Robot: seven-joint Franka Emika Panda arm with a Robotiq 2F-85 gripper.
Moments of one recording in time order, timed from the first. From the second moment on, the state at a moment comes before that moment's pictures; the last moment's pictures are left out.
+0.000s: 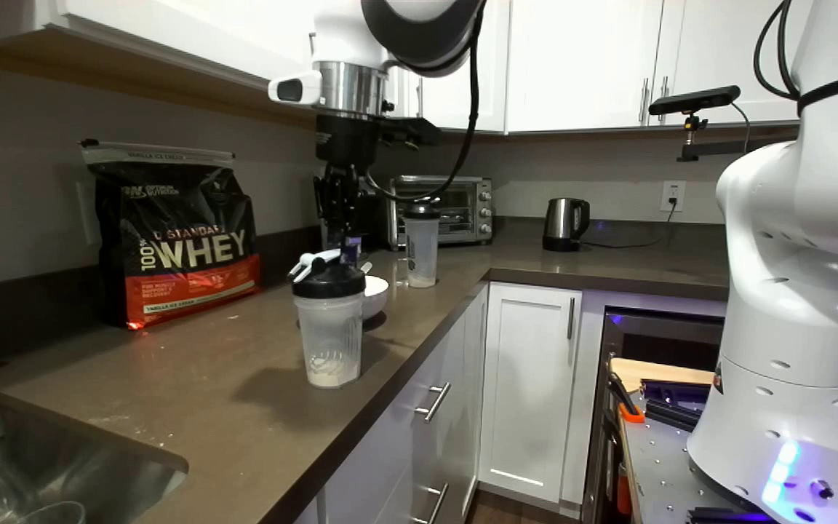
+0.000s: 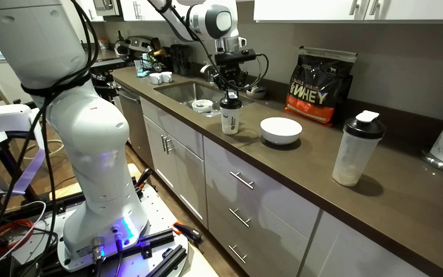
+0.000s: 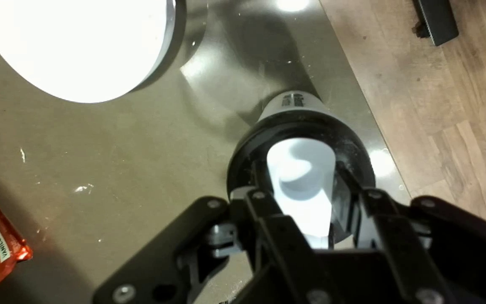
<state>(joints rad) 0.14 -0.13 0.08 -2.30 -0.08 2.29 -0.77</state>
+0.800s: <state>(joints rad) 0.14 -0.17 0.08 -2.28 -0.08 2.27 -0.77</state>
